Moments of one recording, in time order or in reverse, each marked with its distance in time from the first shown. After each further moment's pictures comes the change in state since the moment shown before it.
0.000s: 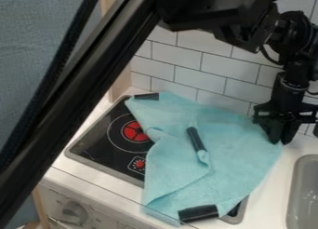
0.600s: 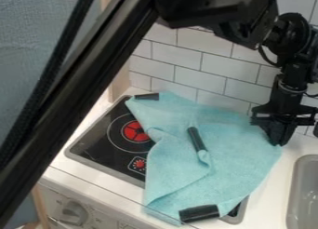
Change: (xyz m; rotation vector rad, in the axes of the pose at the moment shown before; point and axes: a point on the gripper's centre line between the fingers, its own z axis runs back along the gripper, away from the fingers) arm -0.002 0.002 -0.001 -0.004 -0.004 -0.040
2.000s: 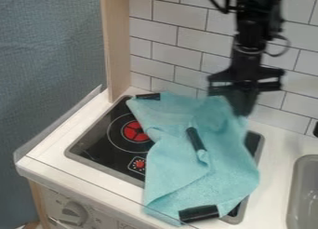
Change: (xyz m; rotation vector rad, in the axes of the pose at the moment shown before) arm -0.009 0.097 0.082 -0.068 -0.100 0.092
